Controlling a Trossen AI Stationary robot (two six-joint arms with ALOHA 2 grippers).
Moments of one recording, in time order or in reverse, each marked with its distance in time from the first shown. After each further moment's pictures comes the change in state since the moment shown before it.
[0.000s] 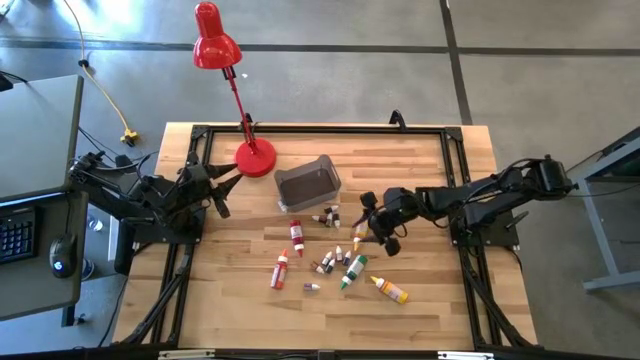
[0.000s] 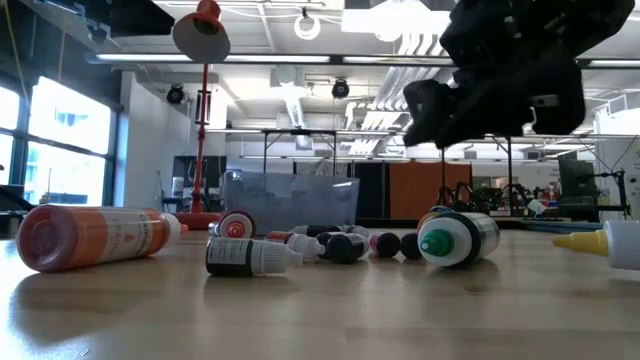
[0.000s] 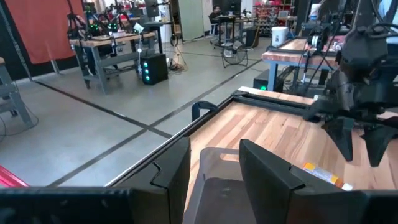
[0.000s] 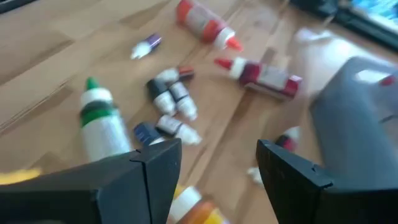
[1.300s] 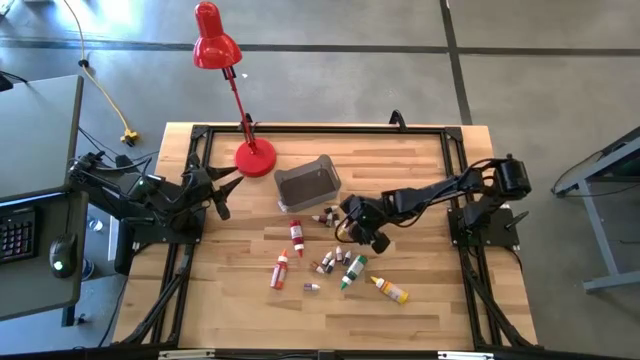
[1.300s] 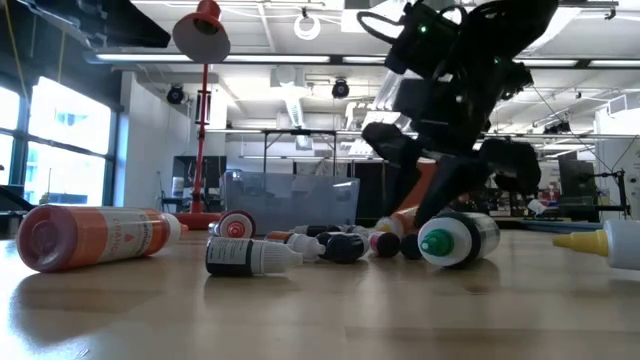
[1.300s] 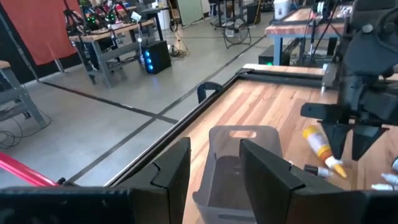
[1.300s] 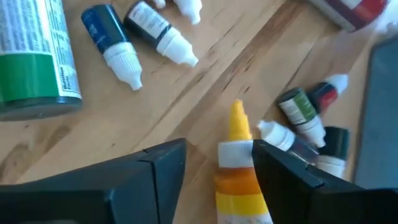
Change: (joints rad) left arm 0.000 0.001 0.000 -0.132 0.005 -0.003; right arm 0.007 0.349 0.288 -0.336 0.208 -0.275
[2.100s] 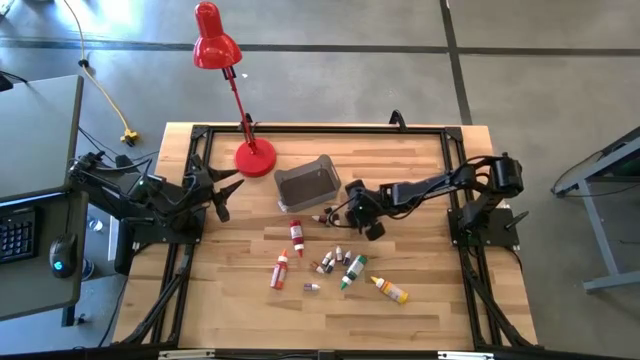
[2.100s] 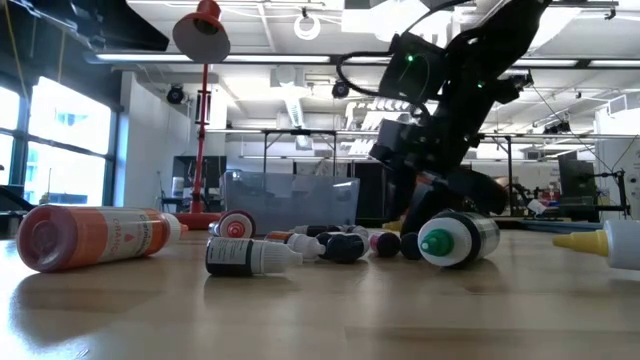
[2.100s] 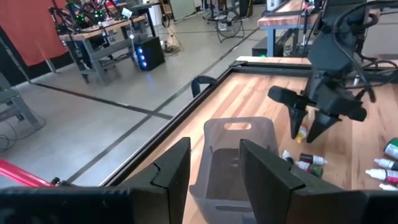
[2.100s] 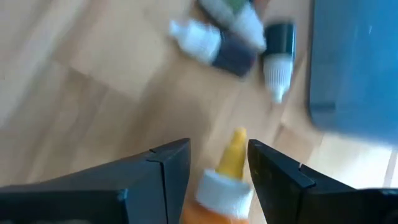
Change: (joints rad) left arm 0.000 0.000 0.000 -0.039 0.035 0.000; right arm -0.094 0.026 -0.002 -0.025 0.175 0.139
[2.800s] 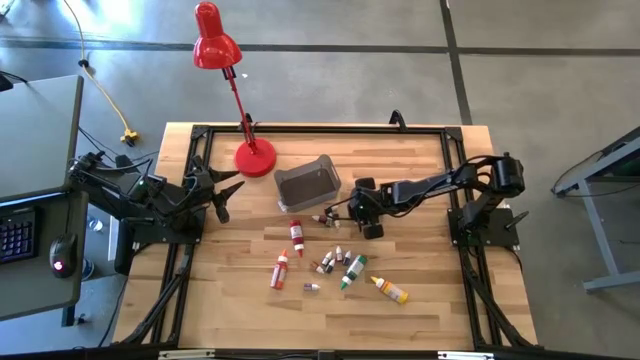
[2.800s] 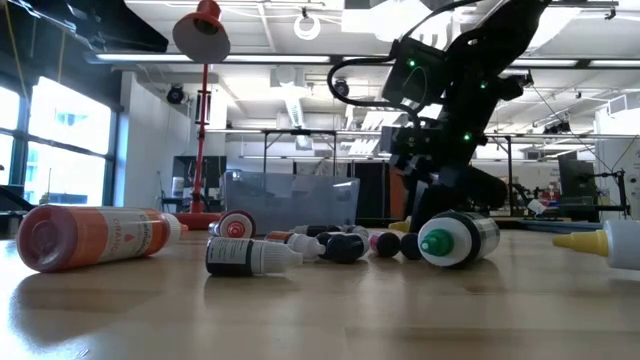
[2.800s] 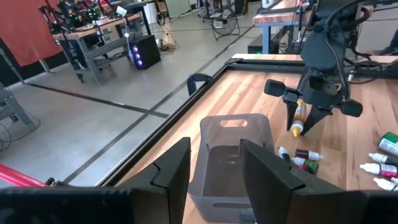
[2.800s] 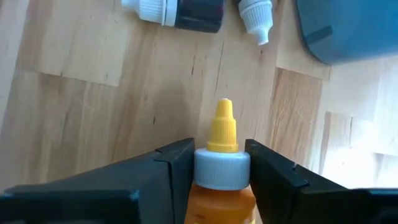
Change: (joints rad) left arm 0.000 0.000 0.000 -0.008 0.022 0.000; right arm 0.001 -0.003 0.002 -0.087 0.016 0.282
